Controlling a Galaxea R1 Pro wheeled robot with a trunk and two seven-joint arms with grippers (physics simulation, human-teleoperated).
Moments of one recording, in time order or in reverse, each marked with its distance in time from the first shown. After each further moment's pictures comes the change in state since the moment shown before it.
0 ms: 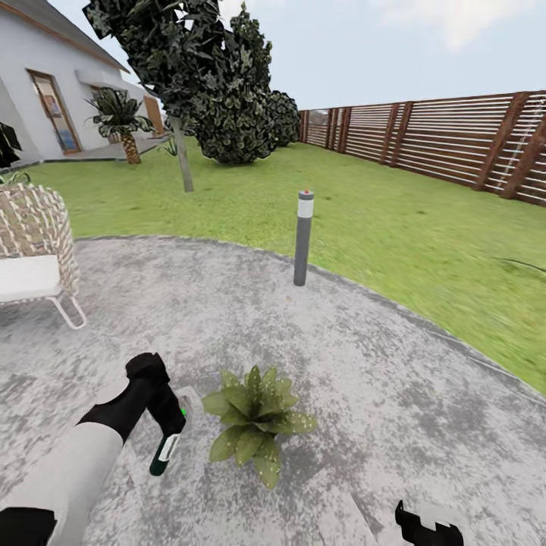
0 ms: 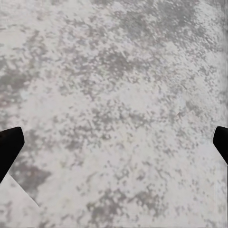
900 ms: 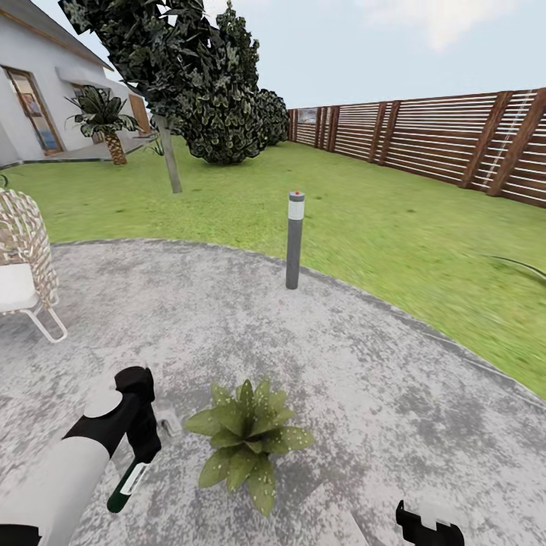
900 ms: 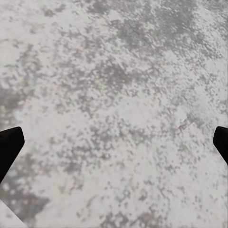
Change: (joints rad) left arm 0.051 0.045 0.016 0.017 -0.214 -0.029 -0.138; right arm 0.000 -0.004 0.006 0.002 0.005 0.000 0.003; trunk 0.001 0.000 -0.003
